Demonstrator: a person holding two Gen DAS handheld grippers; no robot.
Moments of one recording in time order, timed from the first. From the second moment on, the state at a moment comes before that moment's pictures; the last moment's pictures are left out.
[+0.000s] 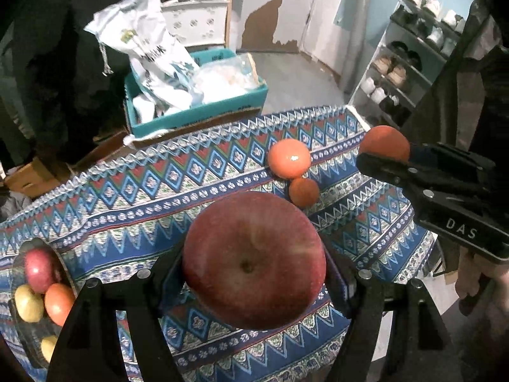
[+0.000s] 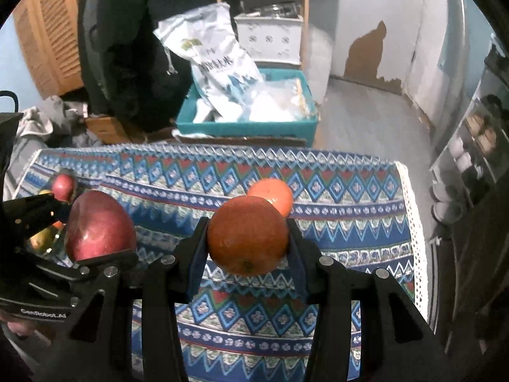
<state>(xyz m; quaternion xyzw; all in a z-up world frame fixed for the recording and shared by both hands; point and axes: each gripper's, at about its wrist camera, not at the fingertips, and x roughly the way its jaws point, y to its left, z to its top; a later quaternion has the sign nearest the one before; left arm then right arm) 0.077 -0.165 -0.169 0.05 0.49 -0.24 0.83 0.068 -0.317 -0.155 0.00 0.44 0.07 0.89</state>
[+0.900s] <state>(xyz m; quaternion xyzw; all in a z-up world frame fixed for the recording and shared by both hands) 0.040 -0.076 -0.097 0.02 0.43 -0.21 0.88 0.061 -0.231 -0.078 0.00 0.38 0.17 0.91</state>
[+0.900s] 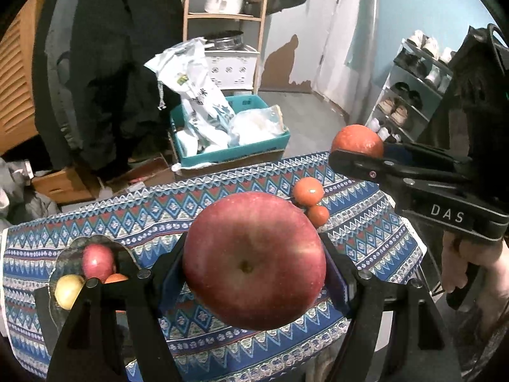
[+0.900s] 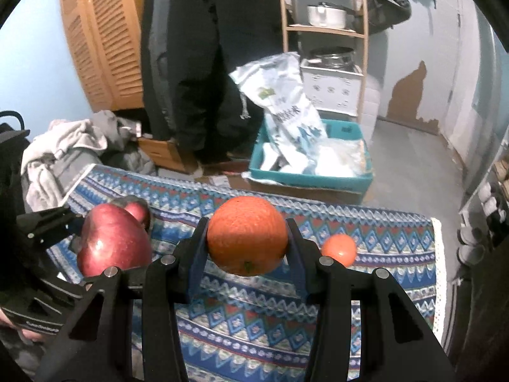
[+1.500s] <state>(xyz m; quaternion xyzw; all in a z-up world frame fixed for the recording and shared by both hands) 0.036 0.004 -0.102 -0.03 0.43 -0.15 0.89 0.080 -0.147 -0.075 -0.01 0.39 0.24 0.89</state>
